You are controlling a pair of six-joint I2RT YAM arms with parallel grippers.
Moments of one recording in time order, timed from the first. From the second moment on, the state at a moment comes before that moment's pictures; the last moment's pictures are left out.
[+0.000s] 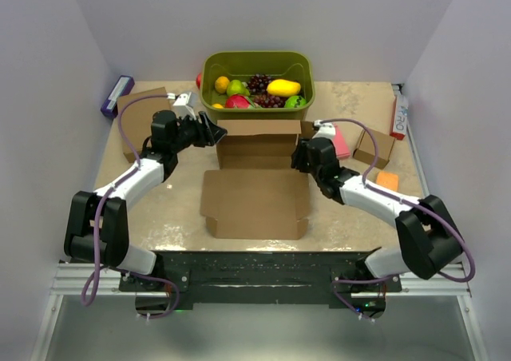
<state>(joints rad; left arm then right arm) -0.20 1.46 0.87 0.31 0.45 -0.43 0.54 1.41 0.72 0.17 0.32 0.52</state>
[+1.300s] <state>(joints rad) -0.20 1.46 0.87 0.31 0.45 -0.43 0.34 1.64 0.98 -0.07 0.29 0.45</state>
